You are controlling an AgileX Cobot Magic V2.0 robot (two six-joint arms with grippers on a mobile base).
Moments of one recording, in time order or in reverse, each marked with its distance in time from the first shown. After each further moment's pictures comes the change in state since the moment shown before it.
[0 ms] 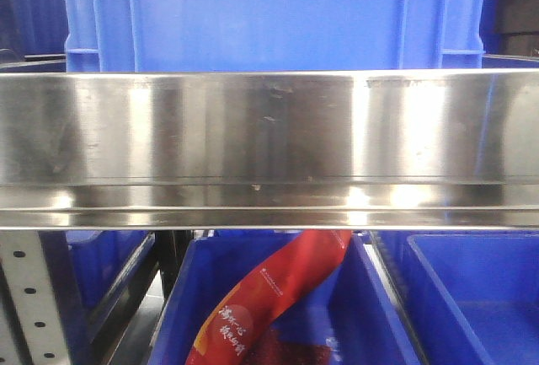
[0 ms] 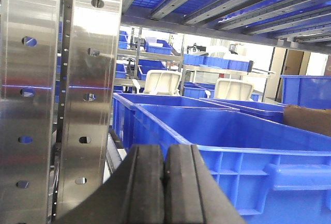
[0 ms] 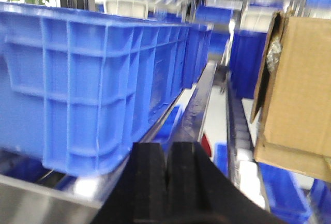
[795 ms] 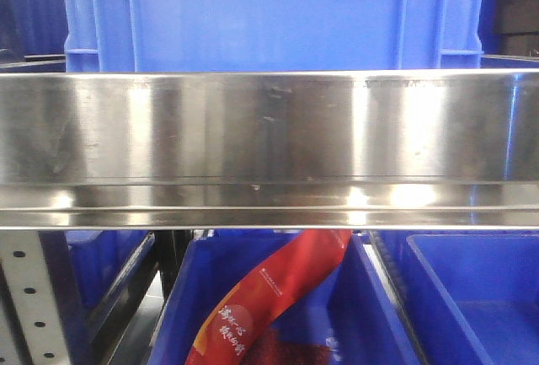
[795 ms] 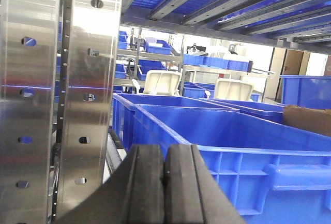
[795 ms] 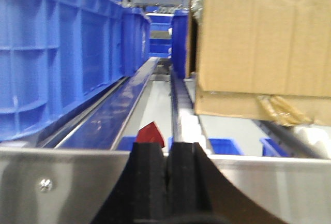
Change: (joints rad) left arm 0.000 0.000 0.000 0.000 0.000 0.000; right arm -0.251 -0.175 0.247 0.069 -0.115 0.000
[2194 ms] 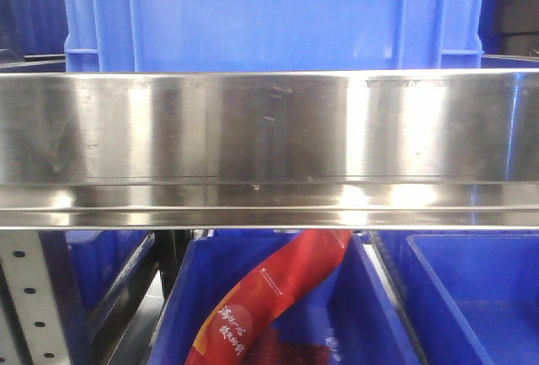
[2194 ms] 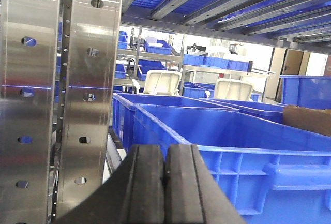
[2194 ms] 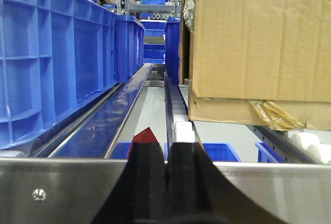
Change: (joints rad) left arm 0.000 0.000 0.000 0.000 0.000 0.000; right arm -0.005 0.000 0.000 0.065 -0.011 -0.062
